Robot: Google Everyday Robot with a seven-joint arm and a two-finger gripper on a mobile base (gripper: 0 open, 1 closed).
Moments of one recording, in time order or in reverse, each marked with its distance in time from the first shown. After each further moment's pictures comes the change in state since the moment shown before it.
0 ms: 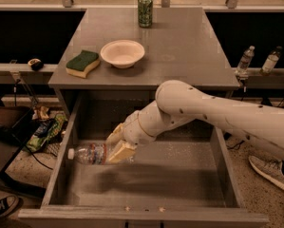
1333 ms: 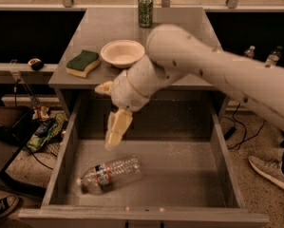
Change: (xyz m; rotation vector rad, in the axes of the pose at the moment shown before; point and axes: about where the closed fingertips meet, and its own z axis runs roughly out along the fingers) arm -0.091 -0.029 -0.065 -0.047 0.005 -0.112
